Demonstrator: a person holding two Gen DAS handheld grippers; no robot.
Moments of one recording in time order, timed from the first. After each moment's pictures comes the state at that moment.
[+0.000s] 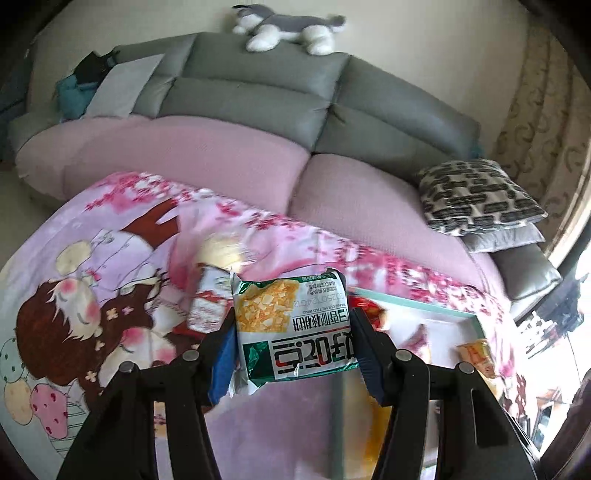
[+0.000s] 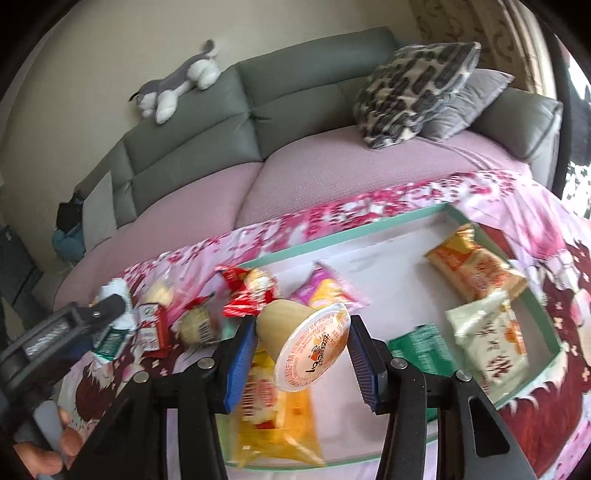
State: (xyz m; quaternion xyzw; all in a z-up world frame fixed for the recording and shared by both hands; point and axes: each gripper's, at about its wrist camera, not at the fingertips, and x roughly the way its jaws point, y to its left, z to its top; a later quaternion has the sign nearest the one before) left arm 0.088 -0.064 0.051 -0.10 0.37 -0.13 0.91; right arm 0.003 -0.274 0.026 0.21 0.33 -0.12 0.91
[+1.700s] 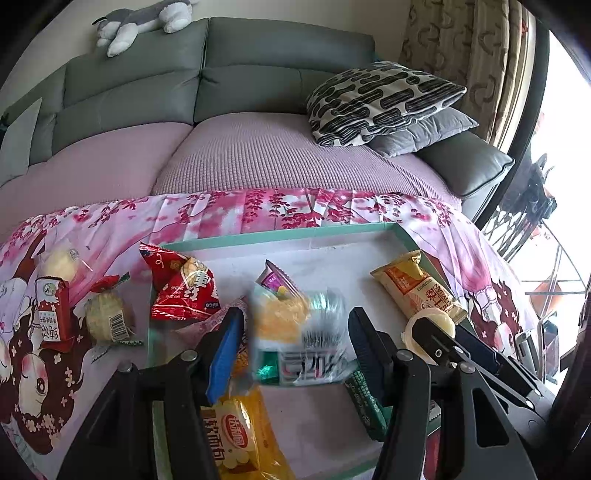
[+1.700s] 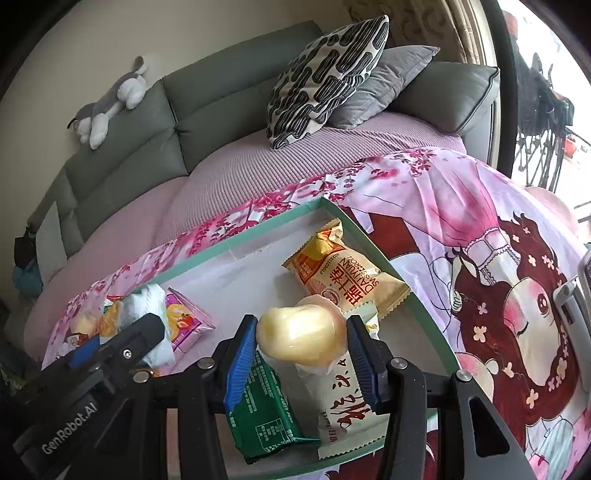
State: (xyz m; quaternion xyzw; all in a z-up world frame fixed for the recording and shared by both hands) left arm 0.064 -0.228 0.020 0.04 0.40 -0.27 0.87; right arm -0.021 -0.370 -0.001 0.23 0.35 -0.21 0.89
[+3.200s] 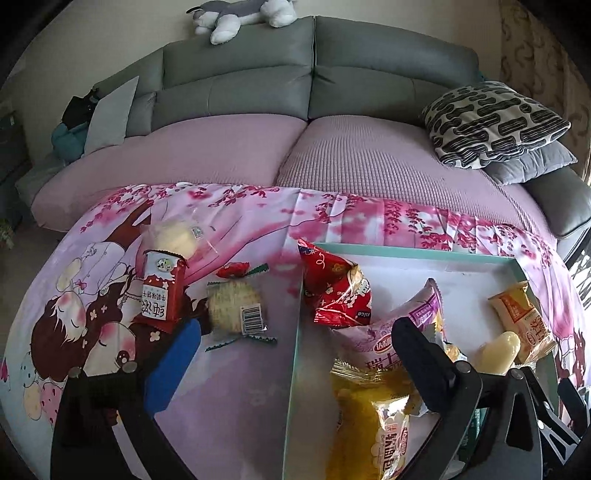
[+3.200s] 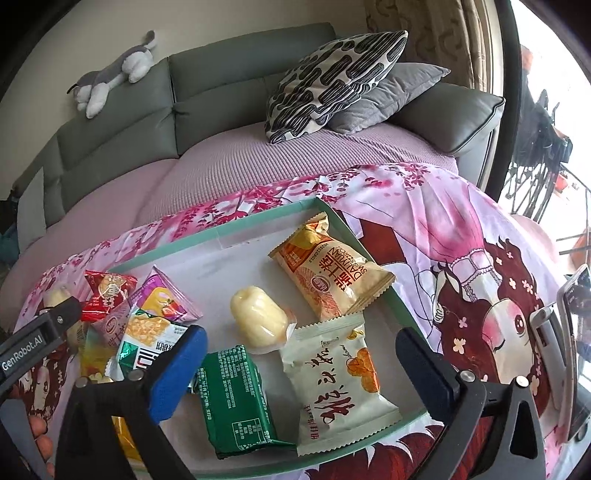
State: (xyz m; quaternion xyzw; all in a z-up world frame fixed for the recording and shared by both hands) left arm 0.090 -0.168 0.015 0.04 0.41 -0.06 0.91; right arm -0.013 -0.358 0.002 0.16 0.37 -0.23 0.88
